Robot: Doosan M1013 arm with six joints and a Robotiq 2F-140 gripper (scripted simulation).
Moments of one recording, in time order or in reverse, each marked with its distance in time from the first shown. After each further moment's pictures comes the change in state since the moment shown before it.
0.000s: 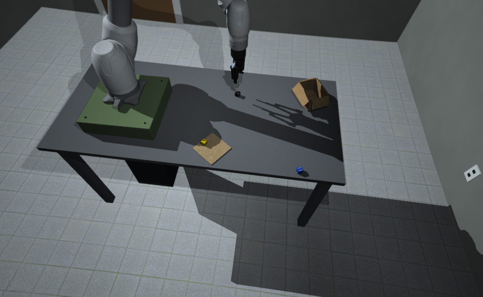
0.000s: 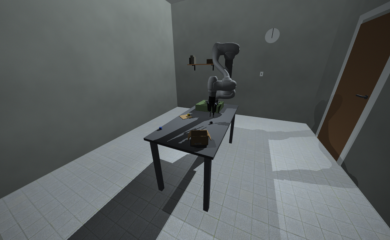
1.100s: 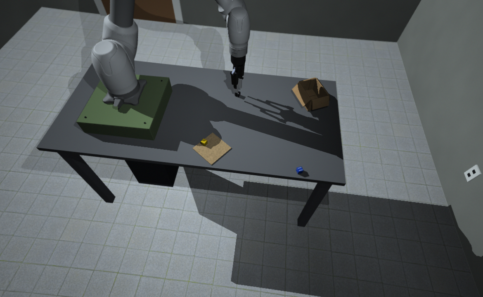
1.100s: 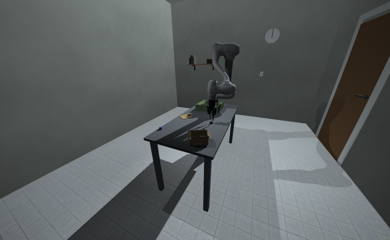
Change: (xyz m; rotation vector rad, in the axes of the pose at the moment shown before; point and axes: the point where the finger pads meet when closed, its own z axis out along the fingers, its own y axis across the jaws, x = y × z) arm 0.000 0.000 0.037 0.000 0.000 0.000
